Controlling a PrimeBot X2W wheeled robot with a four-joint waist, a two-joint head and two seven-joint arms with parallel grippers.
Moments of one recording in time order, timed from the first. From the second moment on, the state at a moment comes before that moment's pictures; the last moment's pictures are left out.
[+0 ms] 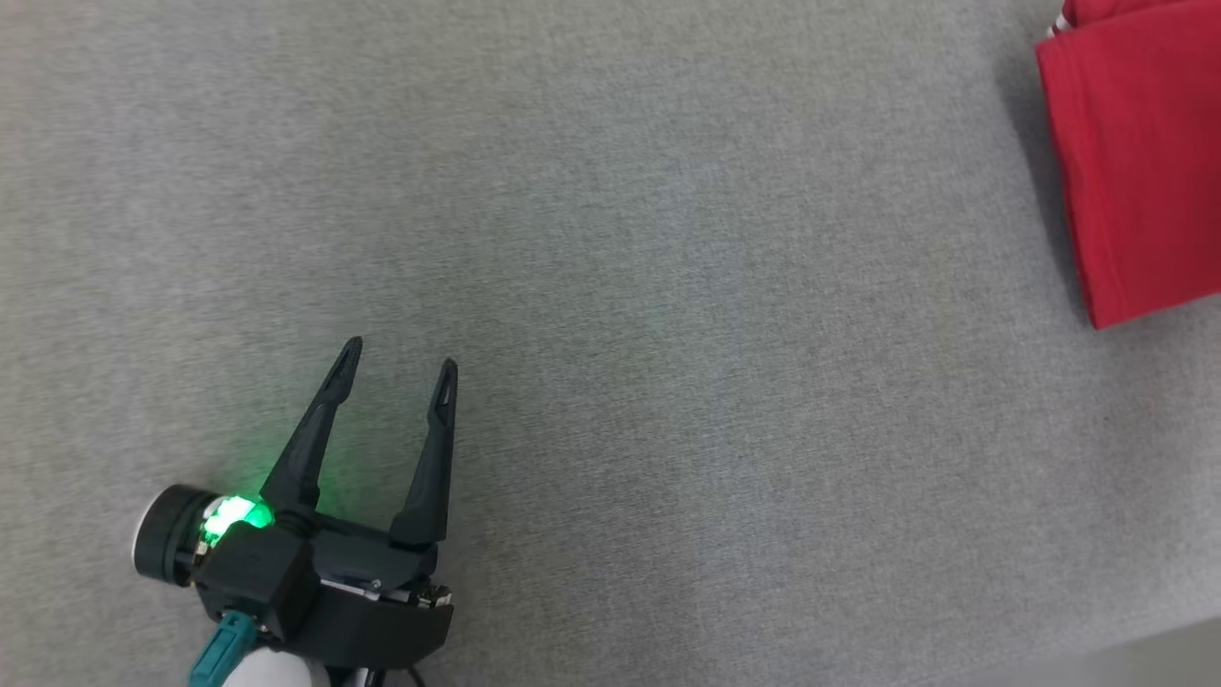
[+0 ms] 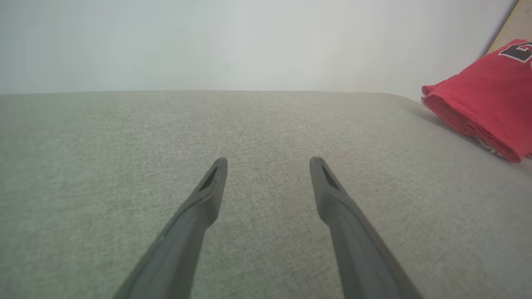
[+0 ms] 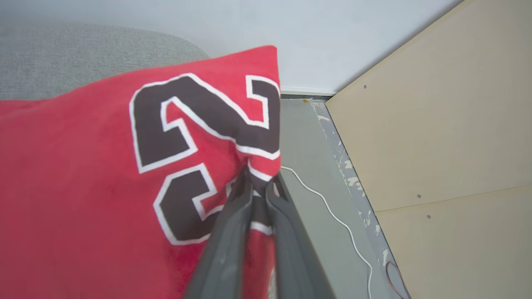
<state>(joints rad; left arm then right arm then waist) -0.21 0.14 -0.19 -0.04 -0.15 -0.13 -0.26 -0.77 -0.58 -0.23 0.21 0.06 0.13 0.76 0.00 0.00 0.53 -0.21</state>
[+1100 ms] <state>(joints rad) -0.17 0.12 -0.12 -0.14 -0.18 -0.13 -0.26 -0.62 -0.45 -0.14 0.20 0.15 0.13 0.33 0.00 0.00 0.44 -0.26</state>
